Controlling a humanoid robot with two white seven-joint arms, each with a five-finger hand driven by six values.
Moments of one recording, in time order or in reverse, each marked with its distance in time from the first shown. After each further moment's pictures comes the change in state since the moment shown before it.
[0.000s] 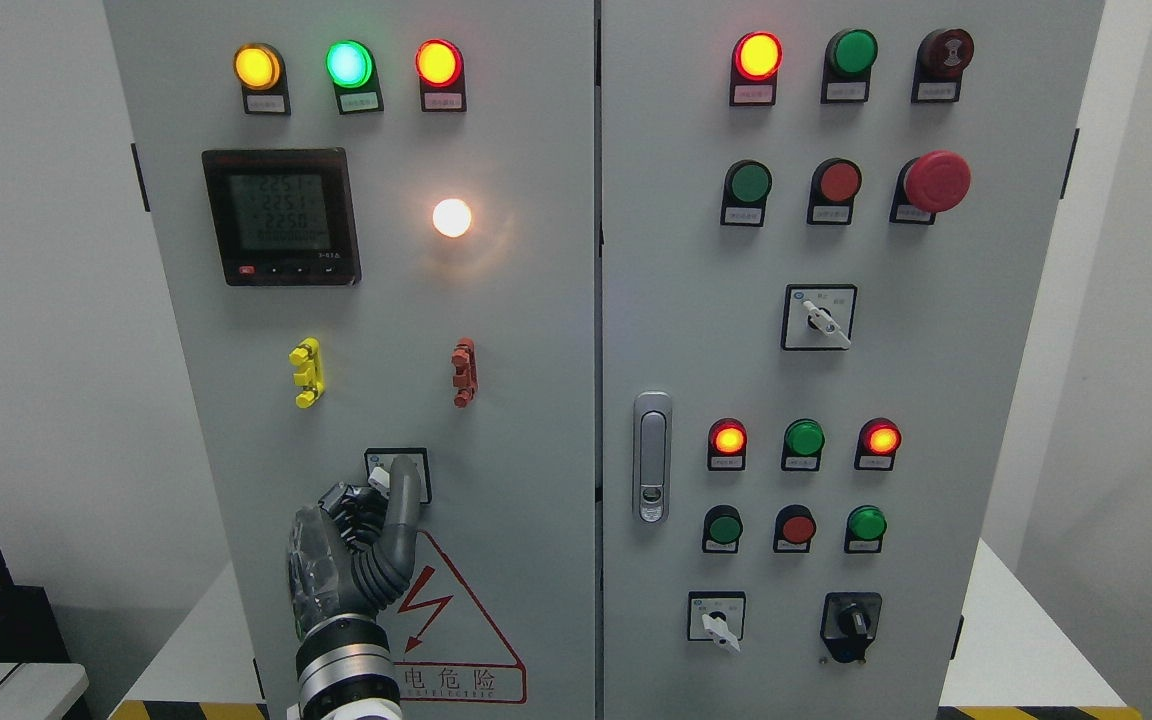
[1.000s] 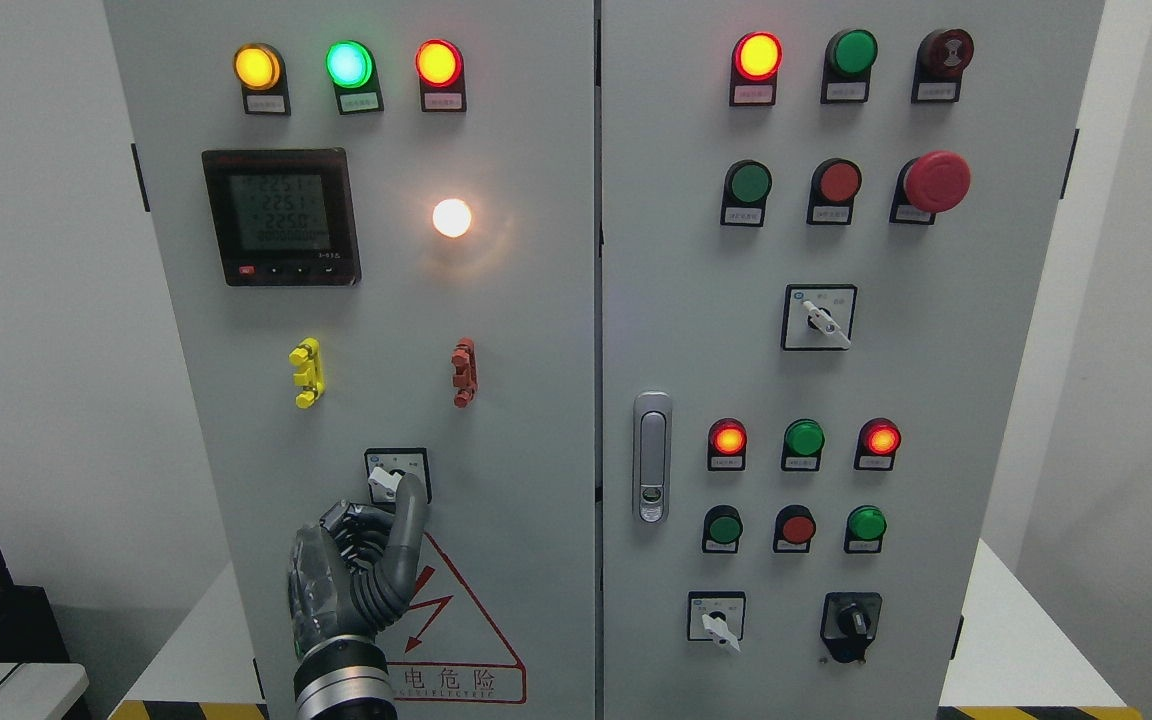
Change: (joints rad) left arm 0.059 -0.002 0.002 -0.036 -0.004 -0.014 -0.024; right arm 0.000 0.000 0.000 0.000 0.000 0.000 0.000
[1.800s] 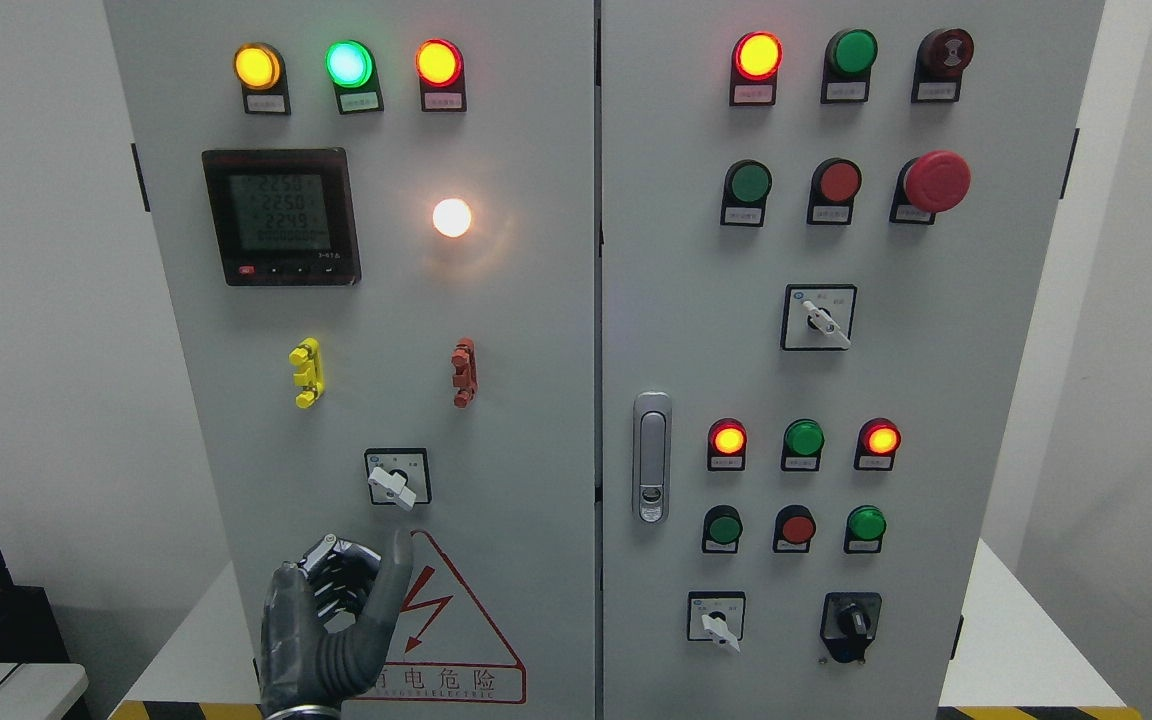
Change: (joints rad) left arm 0.252 0.015 0.165 -0.067 -0.053 -0.469 -0.302; right arm 0.000 0.000 0.000 0.000 0.000 0.000 0.000
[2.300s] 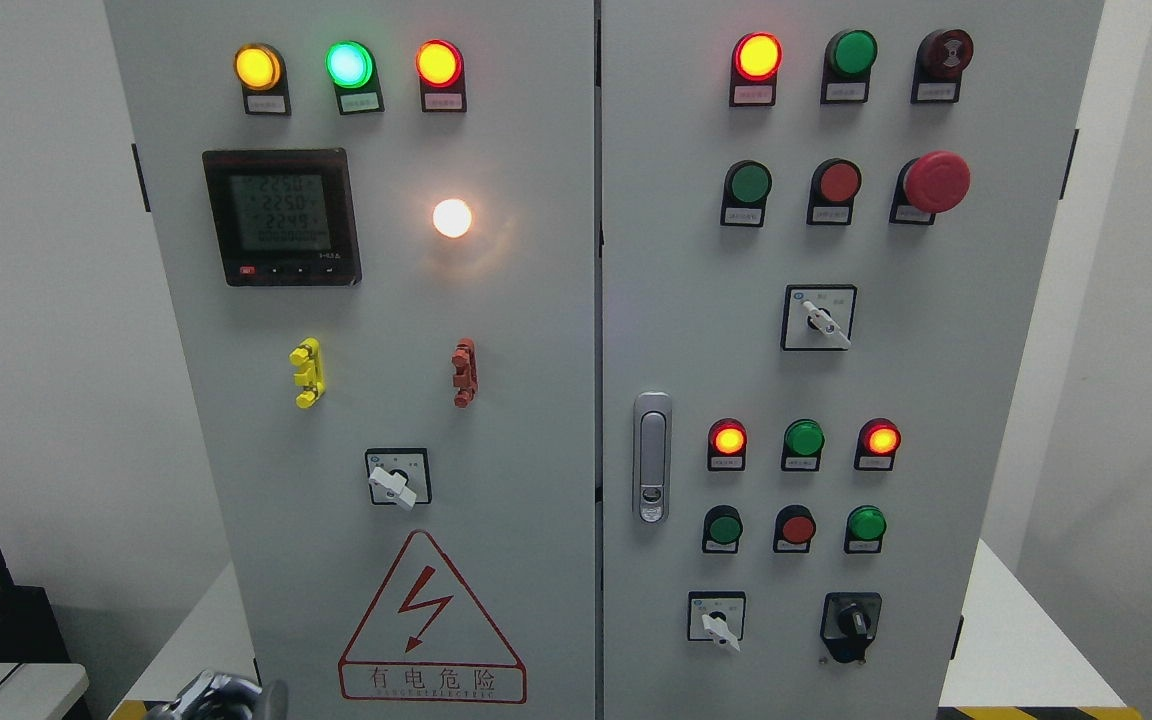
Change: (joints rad) left arm 0.242 0.013 0.351 0.124 0.014 -0.324 -0.204; right arm 0.000 0.000 0.000 0.000 0.000 0.000 0.000
